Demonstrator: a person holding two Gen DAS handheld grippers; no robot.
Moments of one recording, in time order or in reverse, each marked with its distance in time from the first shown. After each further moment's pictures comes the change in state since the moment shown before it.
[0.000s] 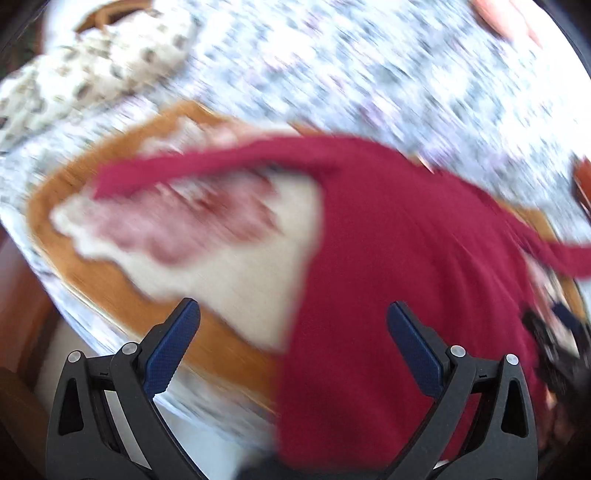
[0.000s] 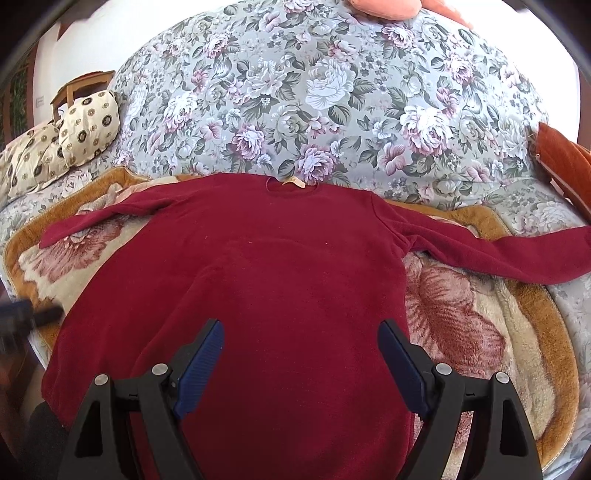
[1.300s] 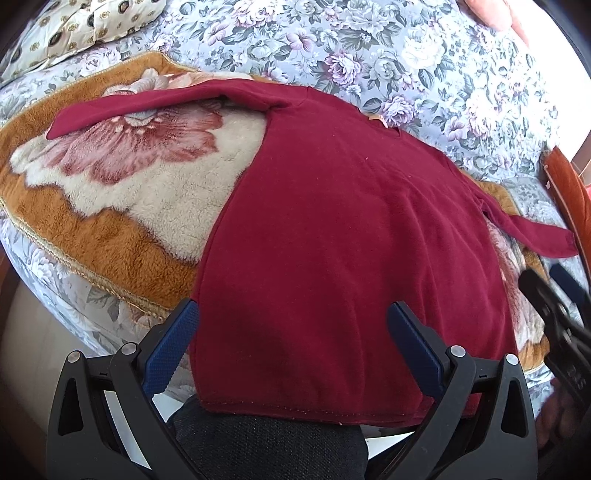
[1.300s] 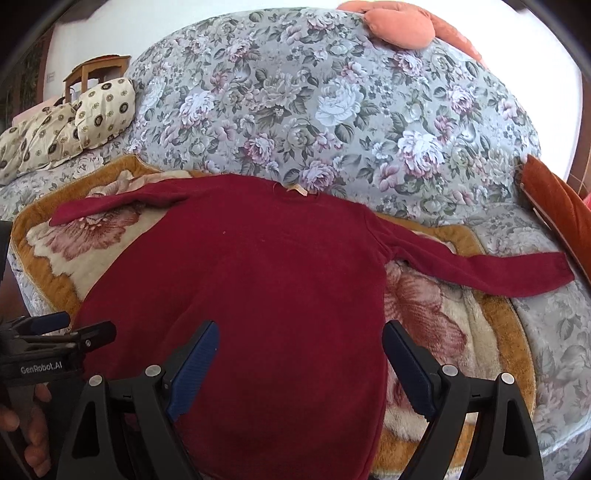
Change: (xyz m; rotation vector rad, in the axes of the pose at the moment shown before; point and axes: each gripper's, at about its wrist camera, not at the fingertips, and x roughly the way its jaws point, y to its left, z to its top) left arm 0.005 -0.041 -0.059 -0.014 0.159 -0.215; right arm -0.057 0.023 -0.001 -0.091 -0.012 -0.037
